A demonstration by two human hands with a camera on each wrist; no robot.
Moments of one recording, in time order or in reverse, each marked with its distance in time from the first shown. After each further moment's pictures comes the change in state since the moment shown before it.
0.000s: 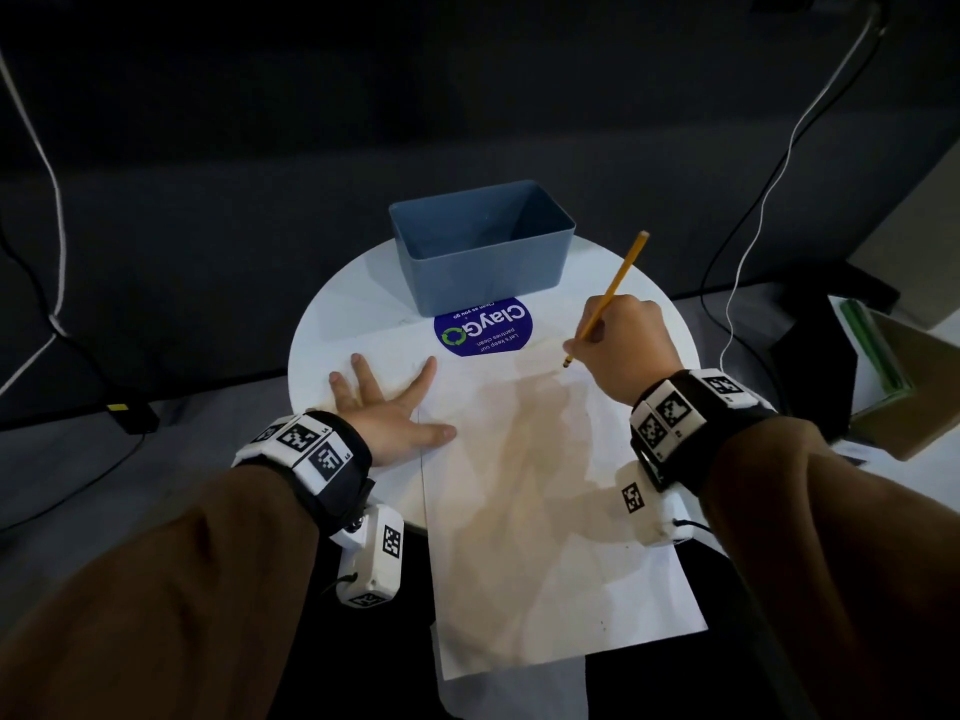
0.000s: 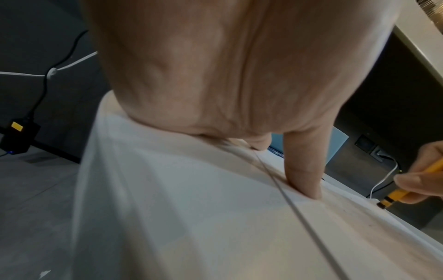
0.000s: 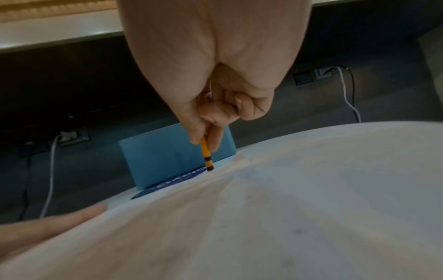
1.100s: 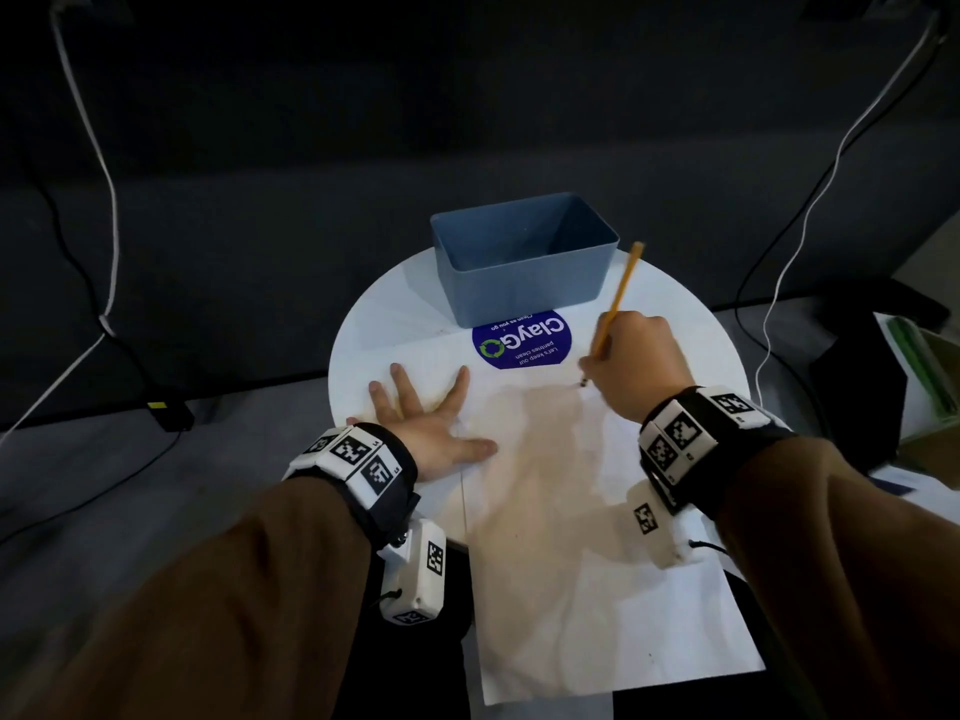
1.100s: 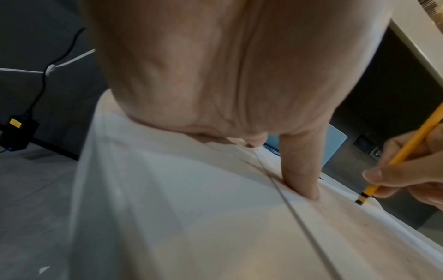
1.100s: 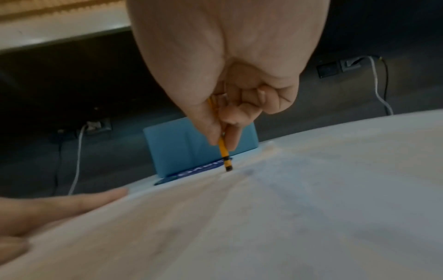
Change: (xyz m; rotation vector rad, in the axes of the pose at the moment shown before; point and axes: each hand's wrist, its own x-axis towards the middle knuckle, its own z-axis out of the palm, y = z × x) left_hand 0.006 -0.005 0.003 -0.014 0.004 0.004; right_hand 0.008 -0.023 0.024 -0.099 -0.038 0.016
